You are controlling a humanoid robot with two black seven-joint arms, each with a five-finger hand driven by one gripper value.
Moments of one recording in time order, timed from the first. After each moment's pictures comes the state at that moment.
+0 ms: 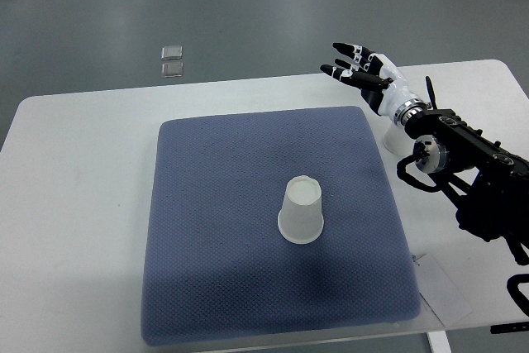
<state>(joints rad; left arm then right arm) -0.01 0.00 -0.04 -0.17 0.05 0.10 -0.04 0.71 -0.17 0.85 0.85 -0.49 -0.05 0.15</state>
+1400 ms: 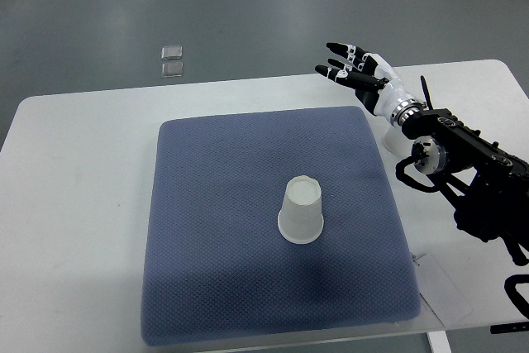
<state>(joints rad) -0.01 0.00 -0.05 -0.17 0.05 0.10 -0.04 0.70 -0.17 0.87 0.85 -0.49 -0.01 0.15</state>
